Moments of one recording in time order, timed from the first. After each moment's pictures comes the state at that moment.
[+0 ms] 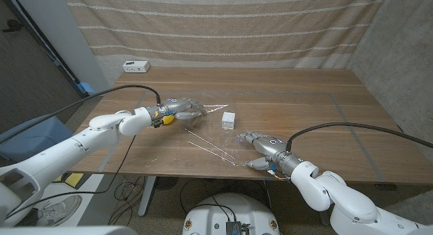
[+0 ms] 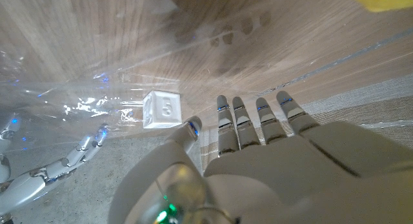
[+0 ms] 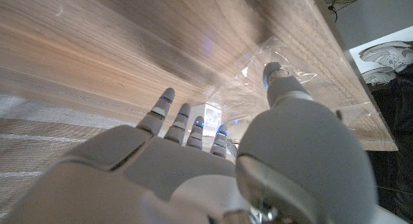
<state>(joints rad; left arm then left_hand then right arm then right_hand) 0.68 0.92 0.65 -1.43 0.59 -0.48 0.04 0.19 0.15 0.77 0.12 0.18 0.37 -0.01 0.19 0.21 0.28 -0.03 0.20 0.19 0.15 0.06 0.18 0.17 0.05 0.14 0.31 0.21 -1.28 -1.02 -0.71 -2.38 -0.75 -0.54 0.02 0.81 -0.07 0.35 -0.12 0.31 0.03 -0.21 0.31 0.23 -0.02 -0.06 0.32 0.30 0.08 -0.03 0.26 0.38 0.18 0.06 0.30 0.19</state>
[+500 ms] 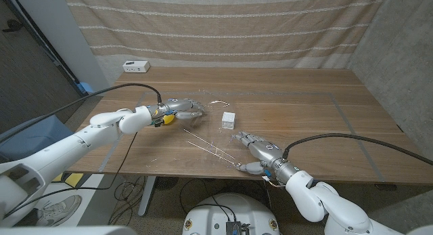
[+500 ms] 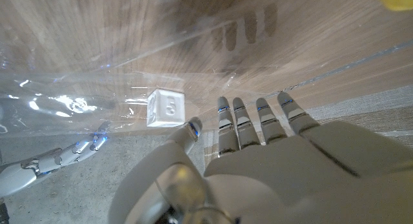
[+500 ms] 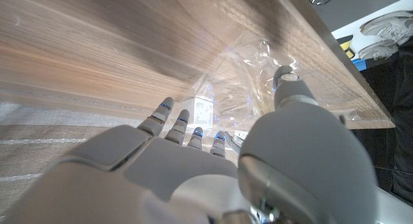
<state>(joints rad) 0.64 0.90 0.67 -1.38 0.55 -0.53 0.00 0.18 0.14 0.77 0.13 0.18 0.36 -0.01 0.19 0.21 0.27 -0.03 0.20 0.19 0.14 0.05 0.17 0.17 0.03 0.15 0.30 0.21 -1.34 -0.93 -0.70 -2.30 -0.76 -0.45 -0.14 0.81 -0.03 0.26 -0.10 0.34 -0.09 -0.22 0.23 0.21 -0.17 -0.09 0.26 0.29 -0.01 -0.03 0.23 0.41 0.07 0.04 0.24 0.20</state>
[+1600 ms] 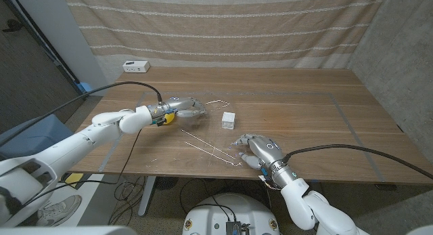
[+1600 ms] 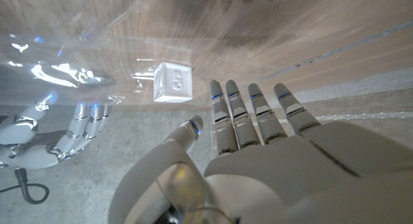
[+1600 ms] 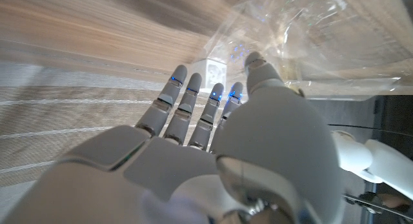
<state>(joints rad) 0.57 0.82 0.68 -1.18 0.58 -0.79 0.17 0.21 0.15 0.79 0.07 0.18 0.60 0.03 0.30 0.23 0.52 -0.03 0.27 0.21 0.37 -0.02 0.22 0.17 0.12 0.13 0.35 0.21 -1.41 -0.81 -0.67 -2.21 -0.84 -0.42 -0.38 1.03 0.07 0.15 -0.10 0.33 0.65 -0.10 0.22 0.20 0.46 -0.07 0.51 0.26 0.50 -0.05 0.33 0.42 0.47 0.05 0.35 0.19</state>
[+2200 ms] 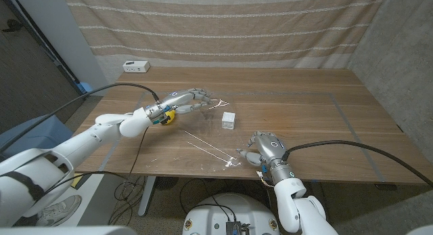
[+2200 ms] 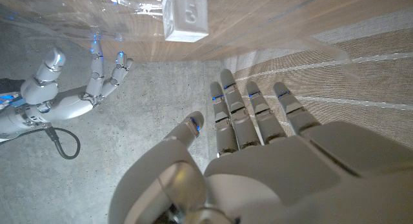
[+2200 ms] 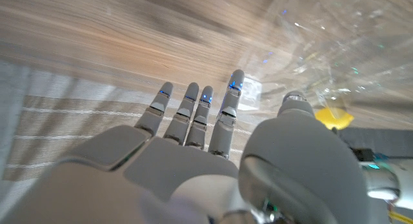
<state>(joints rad) 0.48 0.73 0.72 -0.95 0.66 -1.07 0.45 0.23 0.16 0.79 0.03 0.18 0.44 -0.06 0.23 0.22 0.60 -0.08 0.26 0.21 0.32 -0.04 0.19 0.18 0.09 0.12 0.36 0.22 -1.37 -0.67 -0.83 -2.33 -1.17 -0.93 -0.02 0.66 0.02 -0.01 0.06 0.32 0.80 -0.01 0.25 0.20 0.34 0.02 0.48 0.29 0.34 -0.03 0.26 0.49 0.23 0.14 0.24 0.19</state>
